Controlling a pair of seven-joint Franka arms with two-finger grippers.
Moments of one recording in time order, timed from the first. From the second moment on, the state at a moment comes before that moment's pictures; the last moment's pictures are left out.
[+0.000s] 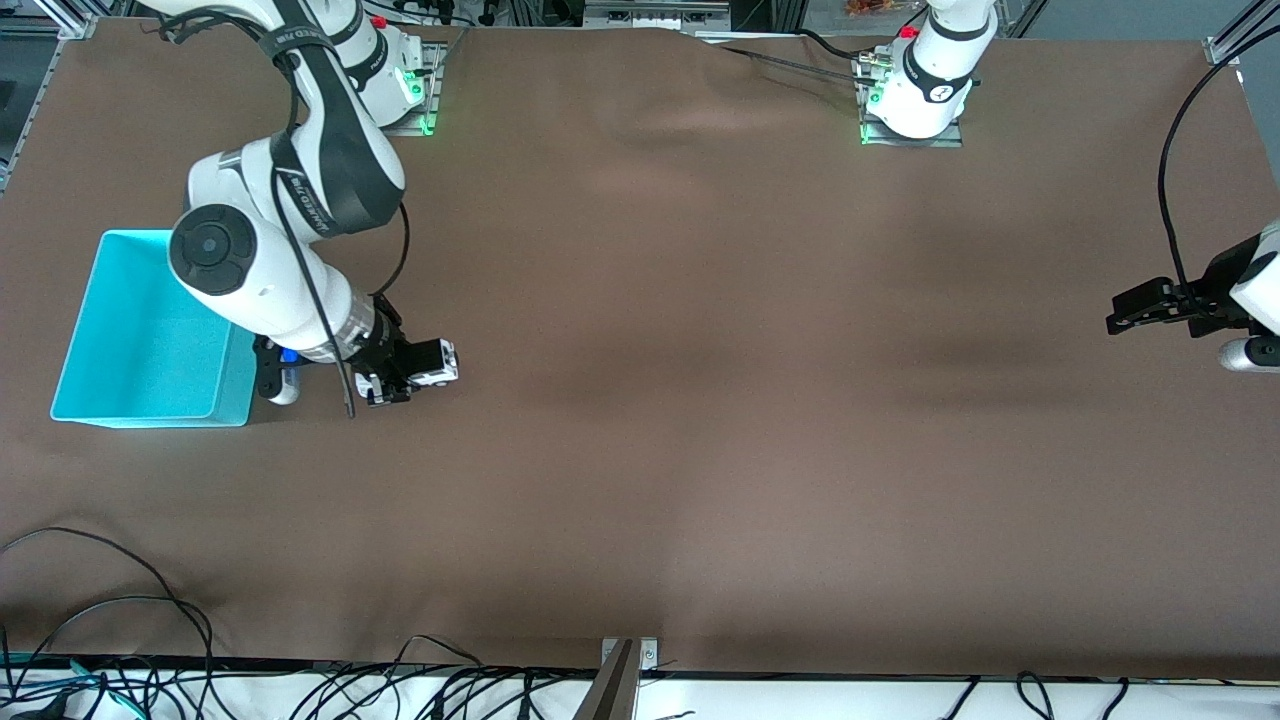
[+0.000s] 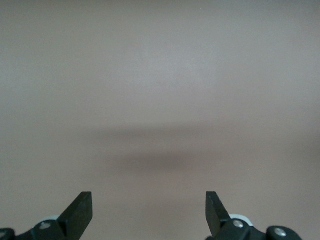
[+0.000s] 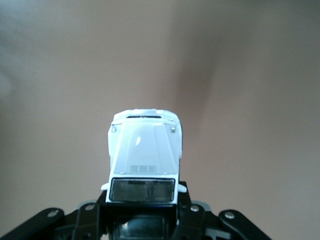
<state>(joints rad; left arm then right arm) 0.47 0.19 -0.42 -1.55 0.07 1.69 0.06 0.26 0.36 0.06 -1.61 0.06 1.97 1.61</state>
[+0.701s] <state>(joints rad) 0.47 0.19 -0.42 -1.55 0.06 1.69 0.06 0.05 0.23 0.06 -1.88 0.08 1.97 1.10</state>
